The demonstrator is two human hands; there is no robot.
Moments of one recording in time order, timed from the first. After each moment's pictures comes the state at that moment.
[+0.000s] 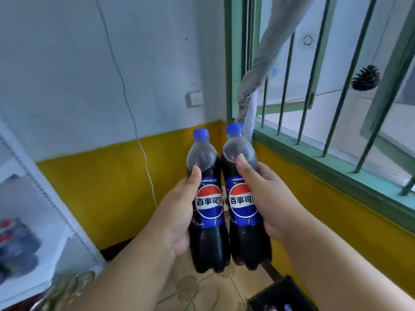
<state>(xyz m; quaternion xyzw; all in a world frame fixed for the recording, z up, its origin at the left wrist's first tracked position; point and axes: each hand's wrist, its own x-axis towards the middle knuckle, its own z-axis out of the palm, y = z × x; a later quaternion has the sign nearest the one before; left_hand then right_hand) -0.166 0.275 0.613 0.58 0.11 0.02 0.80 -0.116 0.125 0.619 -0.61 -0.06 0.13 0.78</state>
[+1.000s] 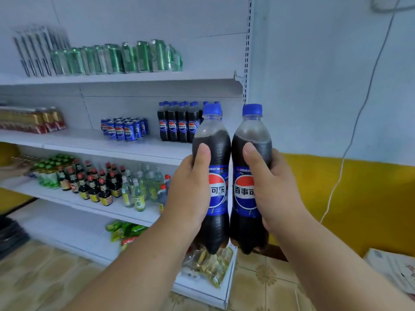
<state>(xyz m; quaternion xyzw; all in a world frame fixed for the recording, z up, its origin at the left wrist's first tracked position) -0.509 0.680 0.673 0.61 0.30 0.43 0.59 -0.398 0.613 0.663 -0.54 -0.35 0.21 0.73</state>
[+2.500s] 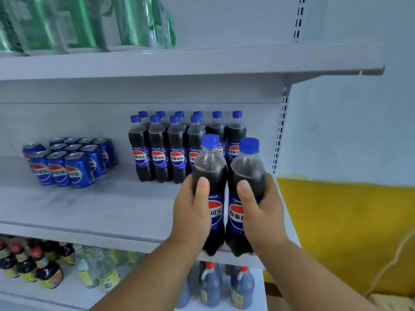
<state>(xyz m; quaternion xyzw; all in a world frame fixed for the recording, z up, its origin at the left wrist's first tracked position) -0.310 1.138 0.596 0.66 0.23 0.47 0.54 -0.226 1.047 0.591 -0.60 -0.32 0.05 0.73</state>
